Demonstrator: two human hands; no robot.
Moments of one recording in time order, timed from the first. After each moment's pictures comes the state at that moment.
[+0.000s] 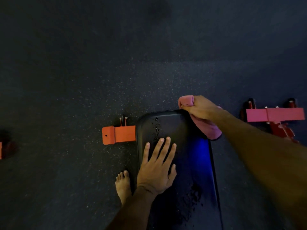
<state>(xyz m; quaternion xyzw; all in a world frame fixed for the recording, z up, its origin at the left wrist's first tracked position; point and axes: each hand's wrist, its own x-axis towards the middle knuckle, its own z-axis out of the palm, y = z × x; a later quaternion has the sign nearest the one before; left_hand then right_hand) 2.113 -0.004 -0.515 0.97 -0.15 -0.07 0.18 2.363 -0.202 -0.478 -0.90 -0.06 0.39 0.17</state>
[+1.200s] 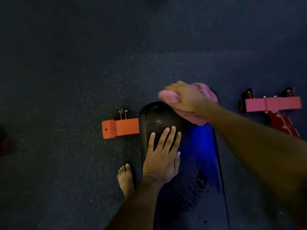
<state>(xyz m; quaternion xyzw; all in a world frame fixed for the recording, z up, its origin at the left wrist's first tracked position) 2.111 -0.002 -0.514 0.97 -0.15 -0.08 0.19 2.341 -0.136 -0.473 -0.92 -0.28 0.25 0.14</state>
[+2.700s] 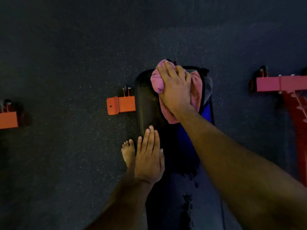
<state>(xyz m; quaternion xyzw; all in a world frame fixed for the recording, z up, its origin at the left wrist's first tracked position) 1.991 -0.011 -0.518 0.97 -0.02 -0.05 0.23 2.226 -0.105 -0.474 -0.98 -0.11 0.13 0.11</state>
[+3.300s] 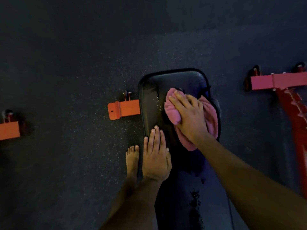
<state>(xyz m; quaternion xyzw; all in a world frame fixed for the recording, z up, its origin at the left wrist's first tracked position) 1.993 -0.009 -0.508 0.97 -0.03 -0.07 0.21 2.133 -0.158 -0.472 -0.97 -0.13 0.14 0.12</state>
